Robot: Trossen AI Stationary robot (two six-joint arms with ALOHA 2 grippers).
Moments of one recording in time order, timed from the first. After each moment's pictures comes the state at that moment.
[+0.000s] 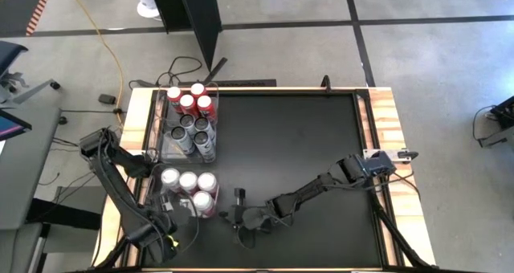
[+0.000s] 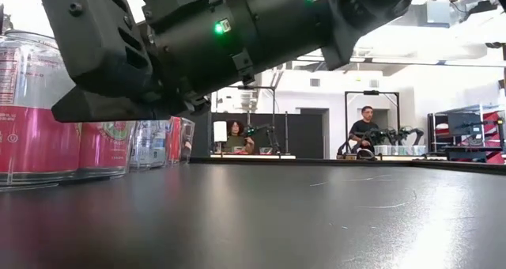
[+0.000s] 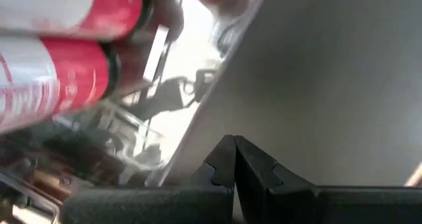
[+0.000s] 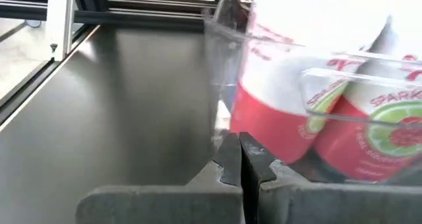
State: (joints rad) left arm -1.00 1.60 1.19 -1.22 -0.14 -1.35; right arm 0.42 2.36 1.55 0.45 0.42 0.10
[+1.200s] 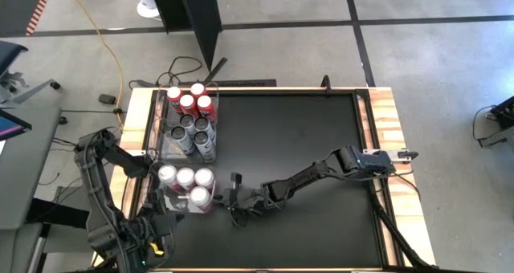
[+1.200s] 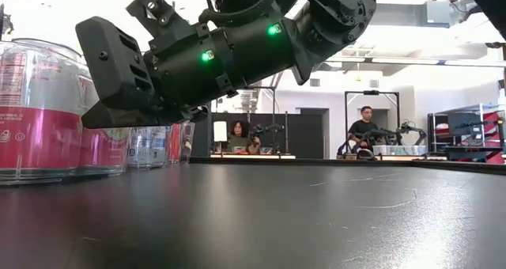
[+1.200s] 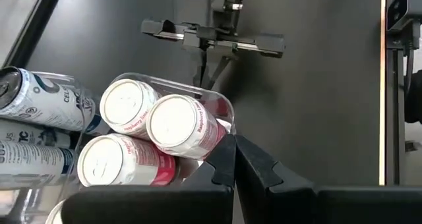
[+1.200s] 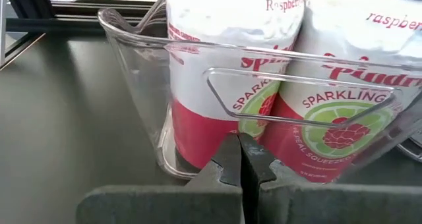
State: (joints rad) left arm -1.13 1.60 1.57 -1.51 -0.72 -1.26; right arm 0.27 2.36 1.55 0.48 0.37 0.07
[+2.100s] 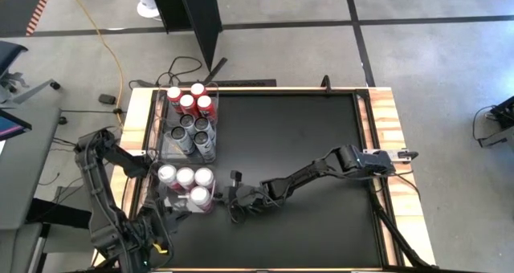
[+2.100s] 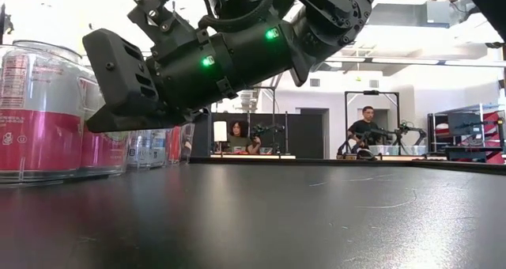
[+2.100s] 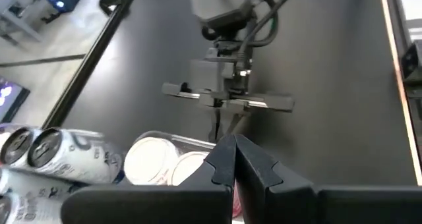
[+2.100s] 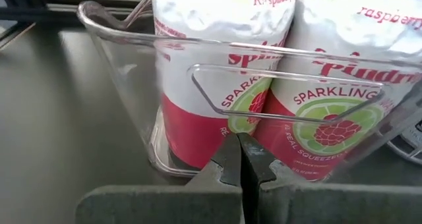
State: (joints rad) left arm -1.13 1.60 1.54 -1.47 -0.95 -1.20; right arm 0.25 2.36 1.55 0.46 0.37 0.06
